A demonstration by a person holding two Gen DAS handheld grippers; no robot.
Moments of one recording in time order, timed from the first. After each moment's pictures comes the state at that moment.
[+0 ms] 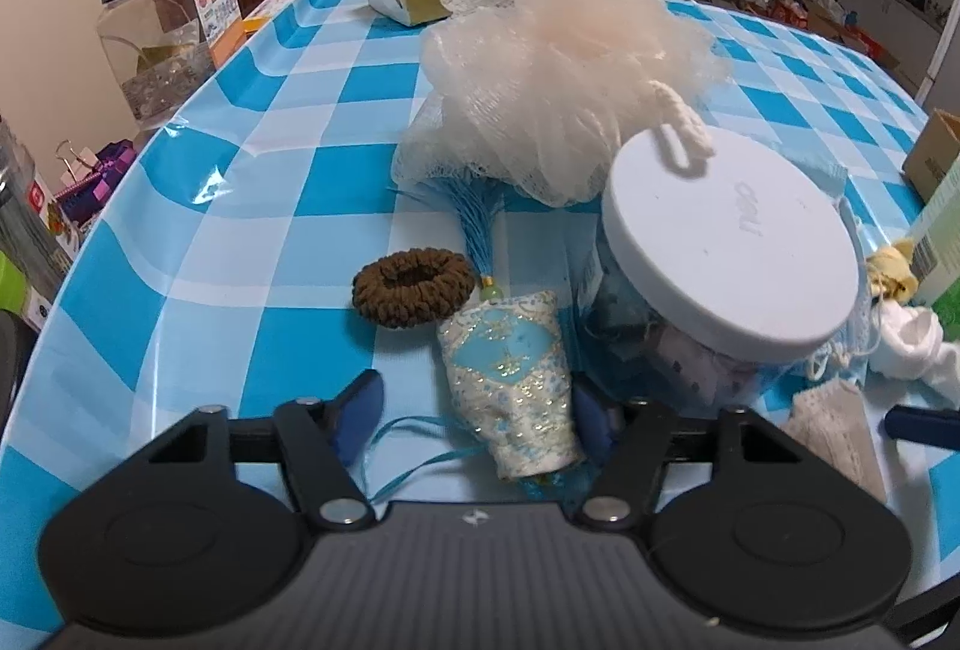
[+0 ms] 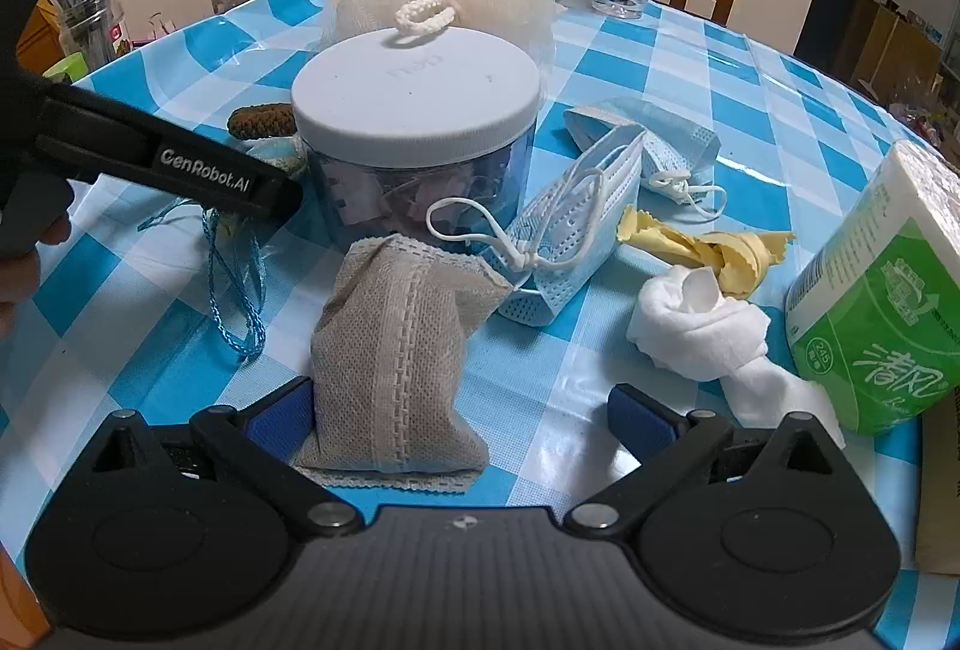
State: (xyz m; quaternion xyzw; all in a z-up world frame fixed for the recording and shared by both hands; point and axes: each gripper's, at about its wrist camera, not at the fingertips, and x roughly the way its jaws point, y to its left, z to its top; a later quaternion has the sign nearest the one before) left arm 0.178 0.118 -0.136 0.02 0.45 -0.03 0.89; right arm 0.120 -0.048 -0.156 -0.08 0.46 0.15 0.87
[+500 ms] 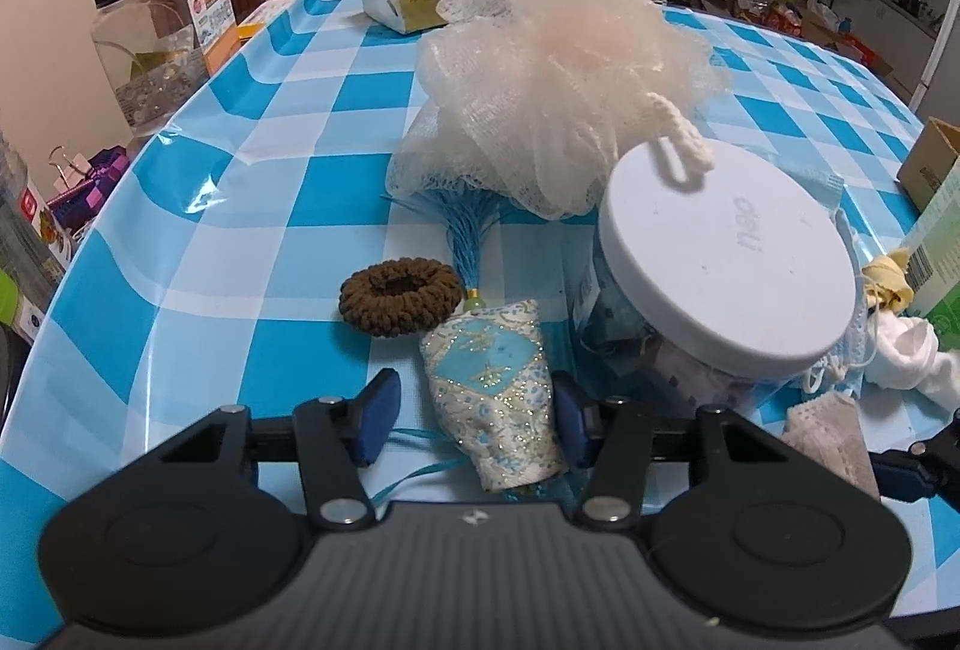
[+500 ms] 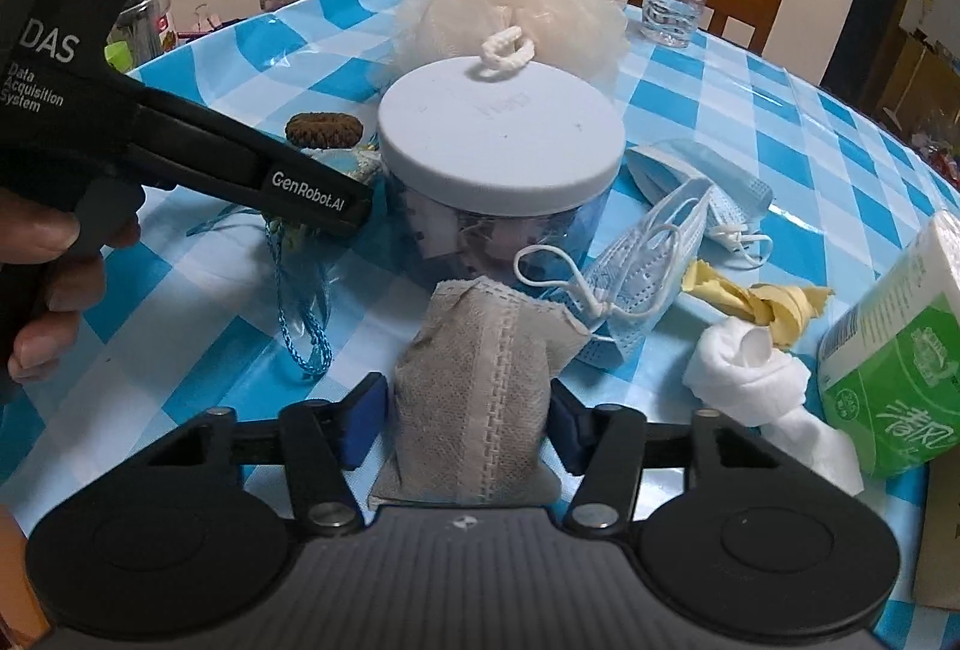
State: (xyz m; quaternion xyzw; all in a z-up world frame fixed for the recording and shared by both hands) left arm 0.181 0.118 -0.136 0.02 0.45 -0.04 0.89; right arm 0.119 -0.021 -0.143 -0.10 0.45 0.18 0.87
